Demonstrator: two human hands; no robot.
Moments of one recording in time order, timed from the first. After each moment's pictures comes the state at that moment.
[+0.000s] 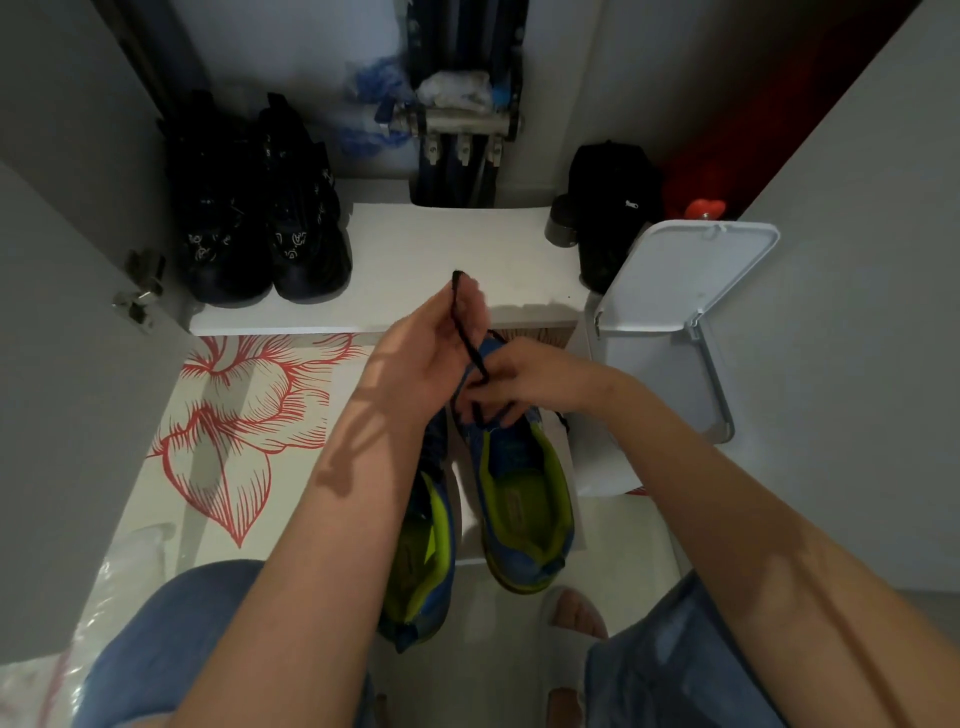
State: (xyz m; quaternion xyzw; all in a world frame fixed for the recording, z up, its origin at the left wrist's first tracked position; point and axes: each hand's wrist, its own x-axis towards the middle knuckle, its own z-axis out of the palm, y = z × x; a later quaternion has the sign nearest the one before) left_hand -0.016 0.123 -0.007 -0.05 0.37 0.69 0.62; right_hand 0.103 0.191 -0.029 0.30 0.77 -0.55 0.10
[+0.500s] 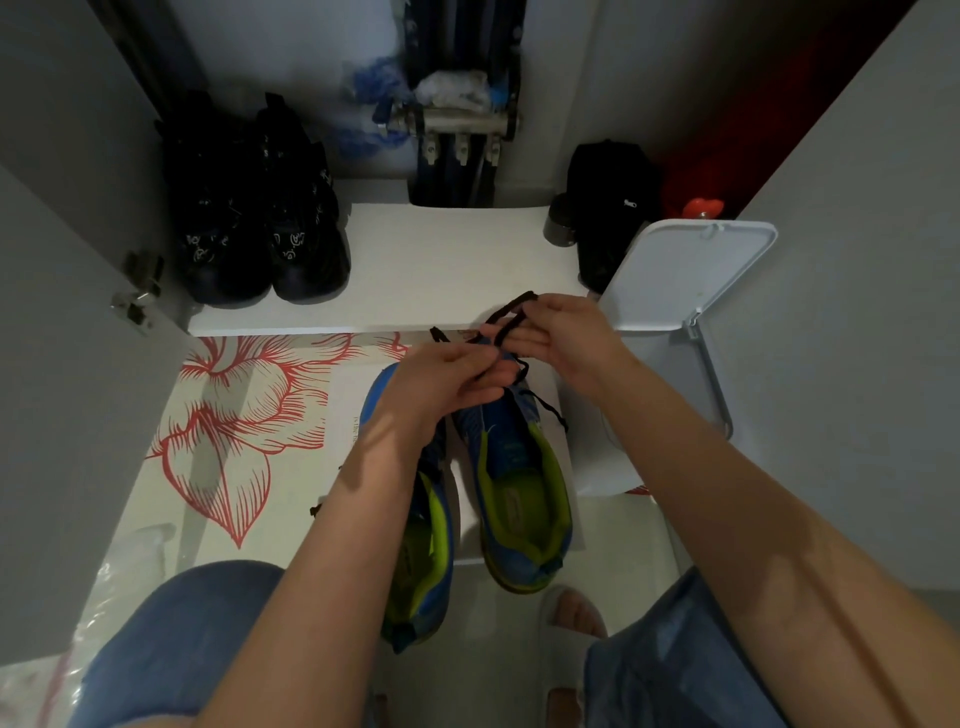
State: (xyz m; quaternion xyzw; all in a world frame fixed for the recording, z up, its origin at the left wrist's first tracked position) left_hand -0.006 0.107 -0.029 0.20 0.61 0.49 0.59; right_hand 0.106 0.204 -0.025 0.44 0.44 -0.74 -0.26
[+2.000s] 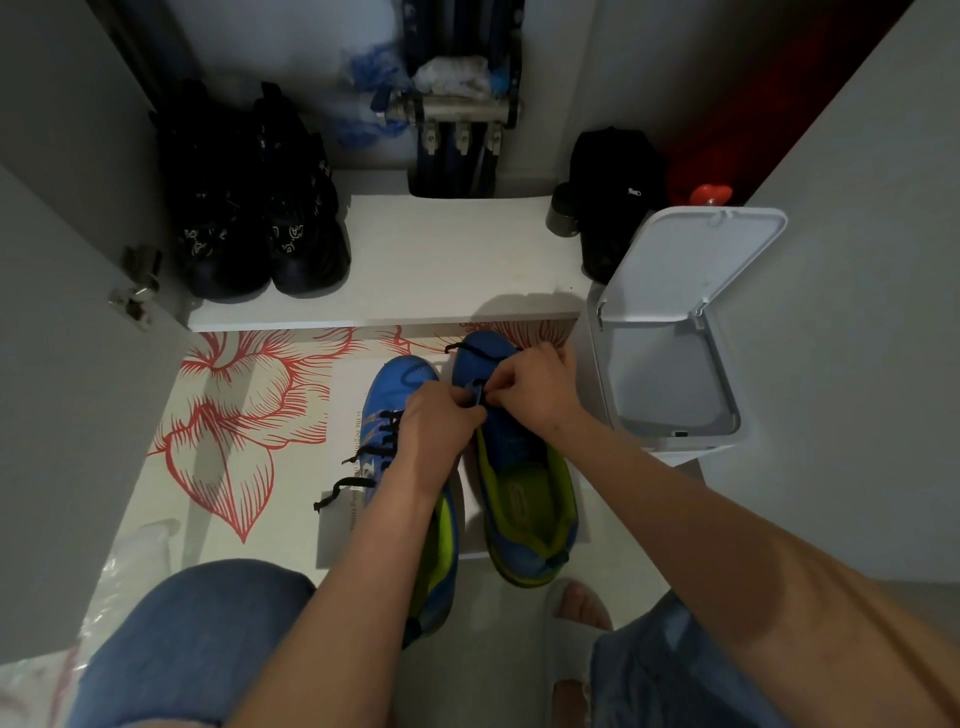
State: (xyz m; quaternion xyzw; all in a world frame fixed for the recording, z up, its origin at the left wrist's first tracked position) left_hand 0.003 0.093 -0.079 0.37 0.80 0.27 0.40; right_hand 0.101 0.180 -0.096 0.47 0.85 -0.22 -0.01
